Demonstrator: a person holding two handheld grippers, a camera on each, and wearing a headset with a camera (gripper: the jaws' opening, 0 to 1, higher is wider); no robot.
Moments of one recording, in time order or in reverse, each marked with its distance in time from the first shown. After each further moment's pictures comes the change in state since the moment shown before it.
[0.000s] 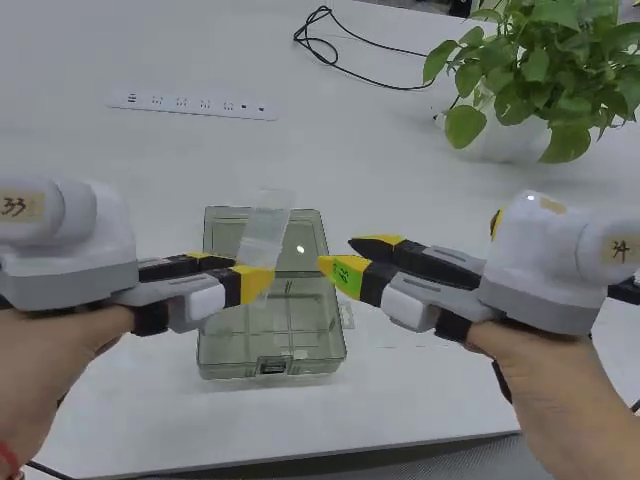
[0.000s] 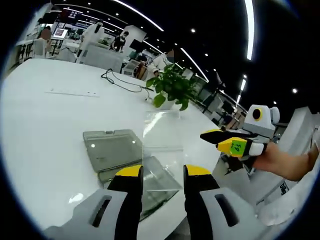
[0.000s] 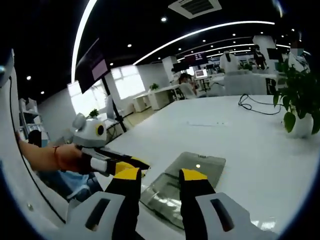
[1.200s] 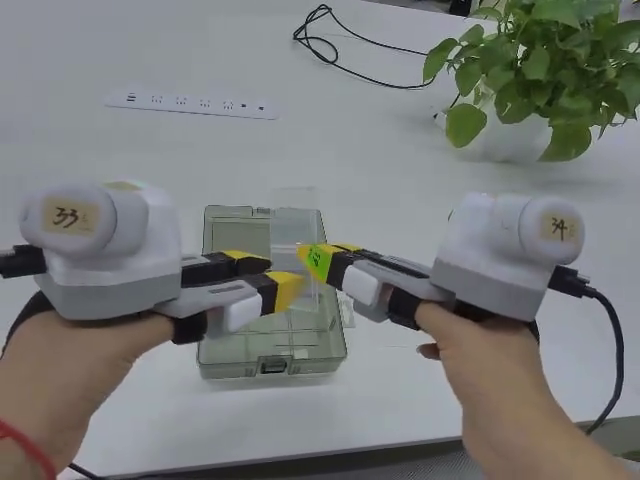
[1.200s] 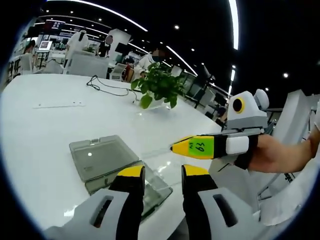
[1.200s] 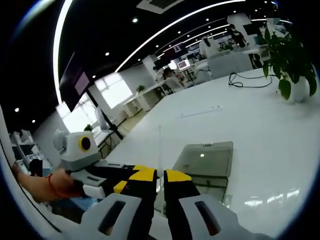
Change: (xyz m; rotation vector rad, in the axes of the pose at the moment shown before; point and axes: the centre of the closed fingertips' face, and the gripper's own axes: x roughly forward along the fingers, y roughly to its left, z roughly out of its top) left arm 0.012 -0.029 0.000 0.128 0.010 -0.057; right arm 0.025 0.002 -0.008 0.216 0.014 -0.046
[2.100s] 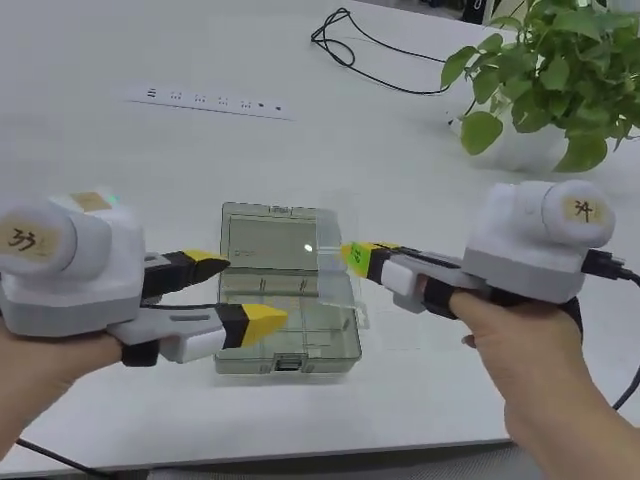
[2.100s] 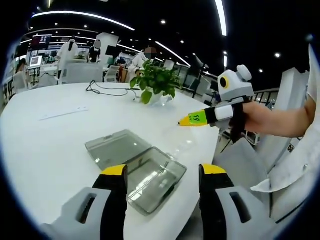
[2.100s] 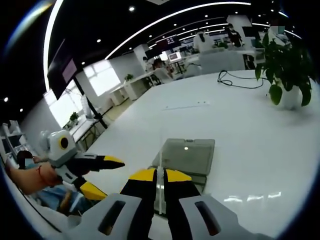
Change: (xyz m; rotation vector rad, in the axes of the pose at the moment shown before) left arm -0.043 0.029 -0.022 0.145 0.043 0.001; right arm -0.003 -0.032 -0.002 -0.055 0.097 -0.137
